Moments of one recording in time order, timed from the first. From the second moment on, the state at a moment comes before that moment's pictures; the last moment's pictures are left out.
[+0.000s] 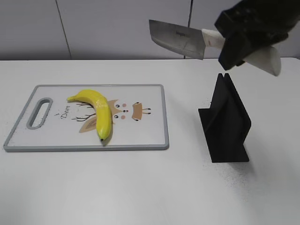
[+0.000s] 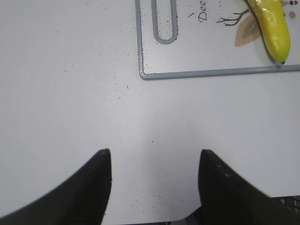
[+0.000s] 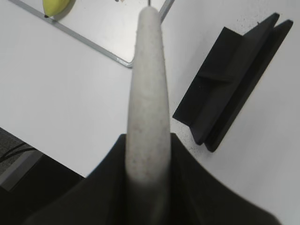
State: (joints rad) left arm -0.01 0.89 -0.96 -0.06 1.22 0.18; right arm 0.47 1.52 -1.43 0.14 1.18 -0.04
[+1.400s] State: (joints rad) left arm -0.01 -0.01 -0.51 -0.08 1.14 0.18; right arm 0.47 0.76 -0.62 0.01 0.90 0.42
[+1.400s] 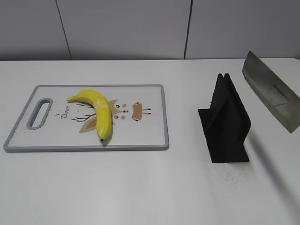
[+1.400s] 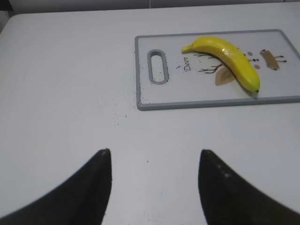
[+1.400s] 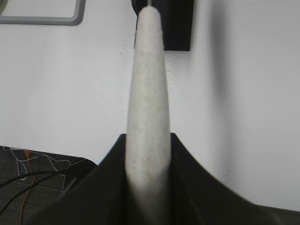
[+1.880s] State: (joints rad) left arm -0.01 -0.01 -0.47 -0.09 1.09 0.18; right arm 0.47 0.98 -0.62 0.00 0.69 0.43
